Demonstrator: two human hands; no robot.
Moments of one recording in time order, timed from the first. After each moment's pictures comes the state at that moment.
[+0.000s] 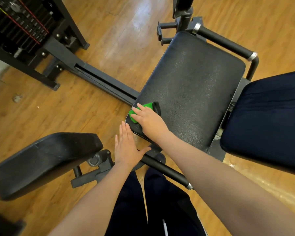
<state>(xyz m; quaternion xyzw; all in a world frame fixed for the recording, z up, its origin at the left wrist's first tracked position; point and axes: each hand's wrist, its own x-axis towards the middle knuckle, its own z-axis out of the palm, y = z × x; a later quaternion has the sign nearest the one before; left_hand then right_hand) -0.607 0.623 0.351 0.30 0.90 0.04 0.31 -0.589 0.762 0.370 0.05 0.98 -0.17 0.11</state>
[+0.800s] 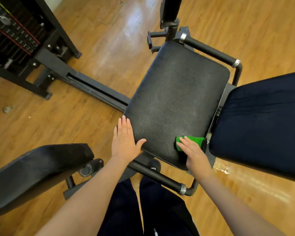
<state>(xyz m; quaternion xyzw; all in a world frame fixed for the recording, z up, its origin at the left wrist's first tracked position) -0.624 0.663 0.363 0.39 0.88 -0.03 0.26 -0.407 0.791 0.353 0.29 0.94 -0.20 0.03</state>
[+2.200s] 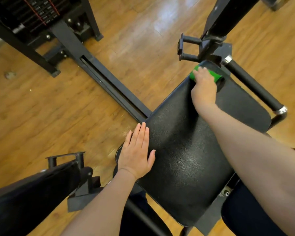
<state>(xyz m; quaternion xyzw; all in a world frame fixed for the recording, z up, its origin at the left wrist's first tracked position) -0.650 0.717 0.309 0.42 0.90 0.04 0.14 -0.692 0.995 0.341 0.35 0.93 -0.14 -0.01</state>
